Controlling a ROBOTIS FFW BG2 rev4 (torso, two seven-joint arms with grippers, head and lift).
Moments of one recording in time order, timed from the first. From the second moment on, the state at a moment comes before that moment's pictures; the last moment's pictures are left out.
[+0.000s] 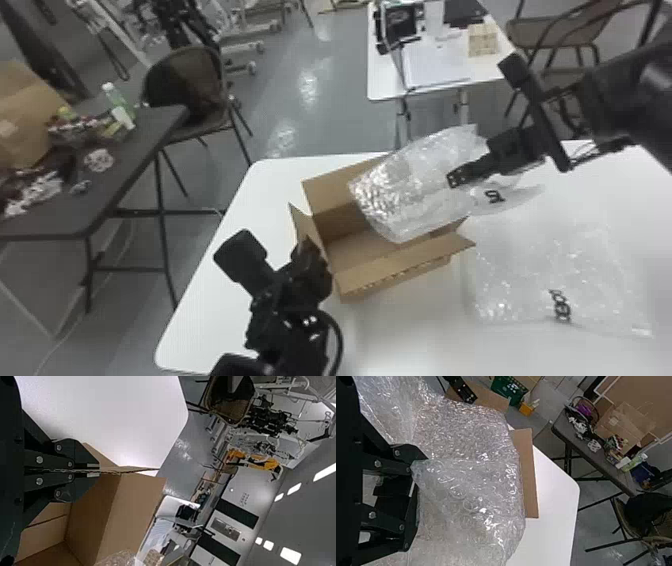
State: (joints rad) left arm 0.38 0.12 -0.06 -2.08 0.60 0.19 0.53; right arm -1.00 0.00 0.46 -0.75 -0.14 1.04 1.15
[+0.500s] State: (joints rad) left arm 0.36 0.16 -0.09 -2.07 0.63 0.17 0.55; right arm -1.00 0.00 0.49 -0.68 -0.24 0.94 1.19
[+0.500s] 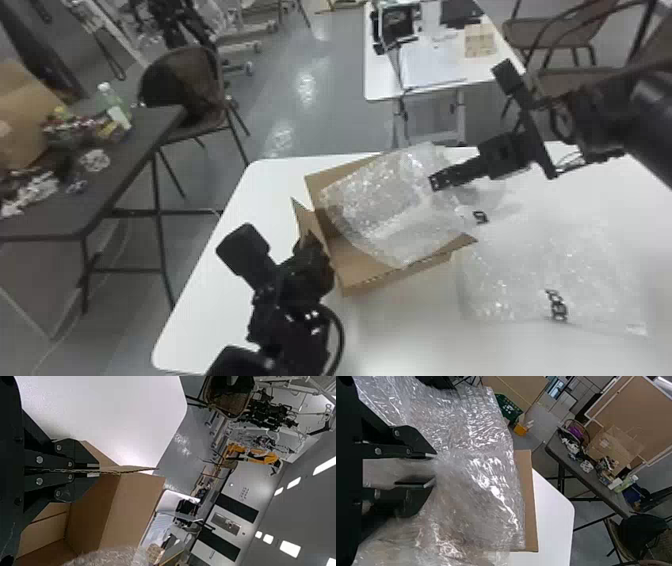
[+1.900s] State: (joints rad) left arm 0.44 0.16 -0.06 -2.08 0.63 0.09 0.57; right arm -0.37 -0.22 -0.27 -1.56 -0.89 0.96 0.39
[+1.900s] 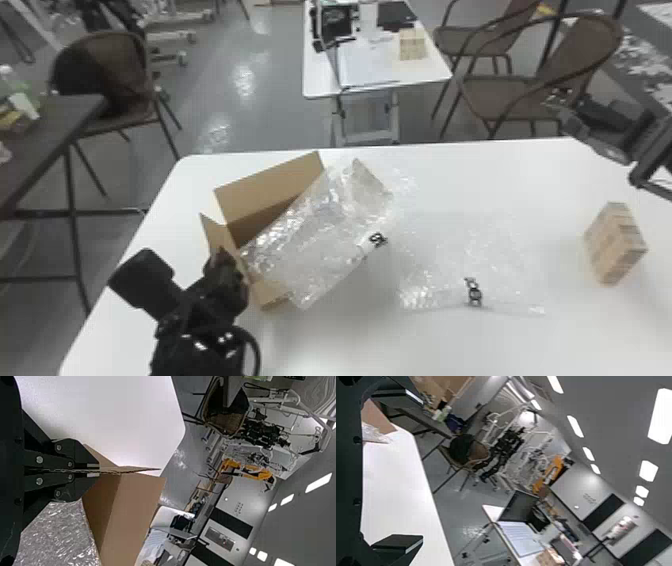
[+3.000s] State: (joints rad) left arm 0.49 0.14 -0.05 -2.09 0.63 0.03 0.56; right arm 0.31 0.00 -0.49 -1.86 -0.38 0.13 0.38
